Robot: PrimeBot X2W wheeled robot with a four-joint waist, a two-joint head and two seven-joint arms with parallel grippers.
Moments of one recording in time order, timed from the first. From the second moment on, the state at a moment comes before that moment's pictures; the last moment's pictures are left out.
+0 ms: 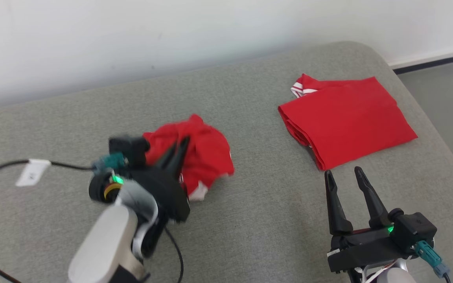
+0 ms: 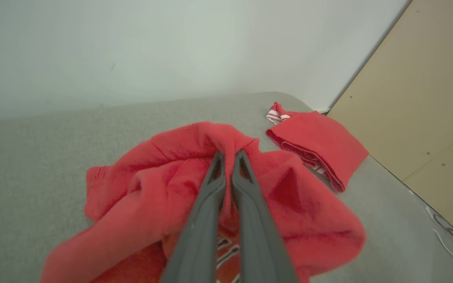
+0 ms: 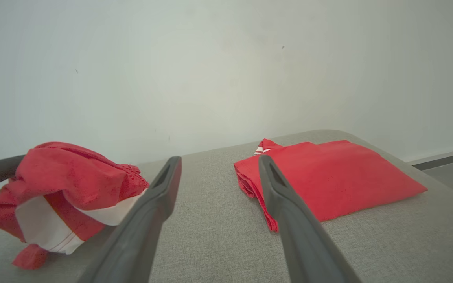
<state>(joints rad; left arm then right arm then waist) -0.60 0.12 -0.38 0.44 -0.58 -0.12 0.10 -0.14 -0.05 0.11 0.16 0.23 0.13 -0.26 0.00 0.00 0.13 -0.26</state>
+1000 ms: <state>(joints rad) -0.45 0.23 -0.50 0.53 -0.49 -0.04 -0.23 -0.08 -0.05 0.03 0.17 0.20 0.13 -0.26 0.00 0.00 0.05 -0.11</state>
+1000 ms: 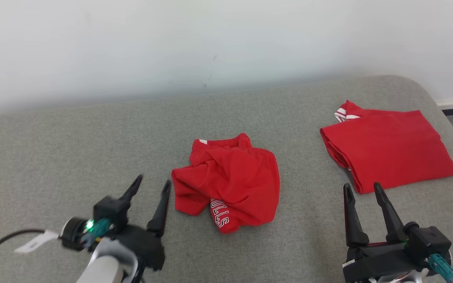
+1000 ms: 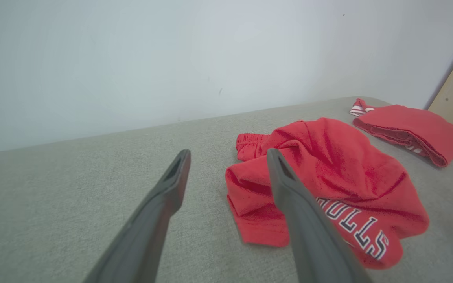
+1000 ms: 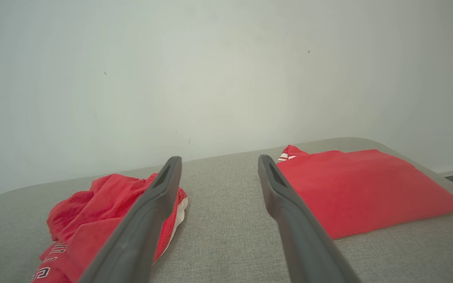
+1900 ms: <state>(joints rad) -0.01 0.22 -0.14 0.11 -0.33 0.04 -0.26 -0.02 -0.05 -0.04 0.18 0.19 0.13 -0.26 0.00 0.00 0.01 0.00</state>
